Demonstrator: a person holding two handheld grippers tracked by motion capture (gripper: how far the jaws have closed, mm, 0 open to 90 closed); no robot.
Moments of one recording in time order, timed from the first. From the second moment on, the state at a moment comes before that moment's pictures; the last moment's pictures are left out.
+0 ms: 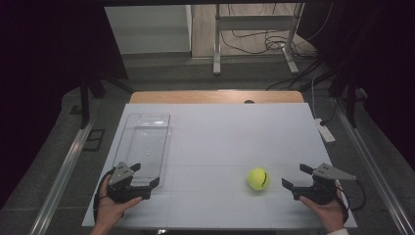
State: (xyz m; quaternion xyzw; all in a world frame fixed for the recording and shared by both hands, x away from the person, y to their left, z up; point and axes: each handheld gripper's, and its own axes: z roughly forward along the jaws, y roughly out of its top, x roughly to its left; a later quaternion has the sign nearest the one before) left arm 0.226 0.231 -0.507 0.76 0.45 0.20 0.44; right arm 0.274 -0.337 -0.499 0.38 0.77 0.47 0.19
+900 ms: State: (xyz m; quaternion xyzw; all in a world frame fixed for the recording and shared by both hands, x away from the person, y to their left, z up) left arm 0.227 0.225 -0.498 0.76 0.45 0.18 0.44; right arm 0.274 -0.338 -0.500 0.39 0.77 0.47 0.19
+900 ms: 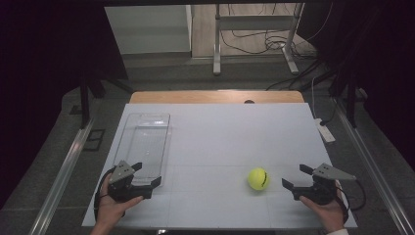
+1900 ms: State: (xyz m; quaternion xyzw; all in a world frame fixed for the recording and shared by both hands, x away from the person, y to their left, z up) left arm 0.238 0.204 -0.476 0.77 0.43 0.16 0.45; right arm 0.276 -0.339 -0.500 0.38 0.77 0.48 0.19
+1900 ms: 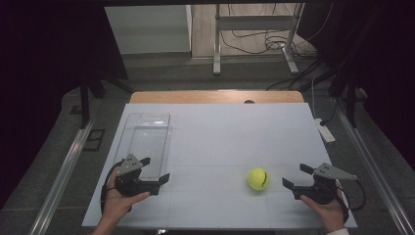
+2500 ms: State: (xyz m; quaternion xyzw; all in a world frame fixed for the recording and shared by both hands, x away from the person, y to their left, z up) left arm 0.242 0.192 -0.470 0.78 0.41 0.15 0.45; right arm 0.276 -0.339 -0.500 0.39 0.77 0.48 0.19
